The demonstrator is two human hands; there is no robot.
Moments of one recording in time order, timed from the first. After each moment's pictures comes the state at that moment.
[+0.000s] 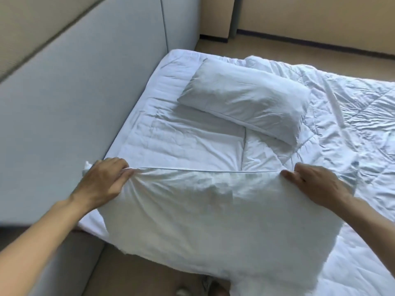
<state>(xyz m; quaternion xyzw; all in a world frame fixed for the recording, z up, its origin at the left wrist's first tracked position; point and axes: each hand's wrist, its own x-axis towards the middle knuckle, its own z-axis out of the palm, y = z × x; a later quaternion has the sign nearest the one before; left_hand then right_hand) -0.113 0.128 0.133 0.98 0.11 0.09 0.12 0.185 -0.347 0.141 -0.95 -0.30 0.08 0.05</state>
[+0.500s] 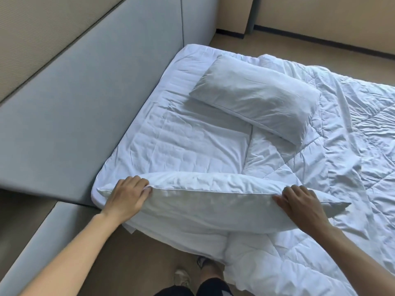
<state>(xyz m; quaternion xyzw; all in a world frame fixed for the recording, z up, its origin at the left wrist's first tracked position) -0.169 0.057 0.097 0.98 0.16 0.03 0.07 0.117 -0.374 0.103 -0.91 -0.41 -0.06 0.02</state>
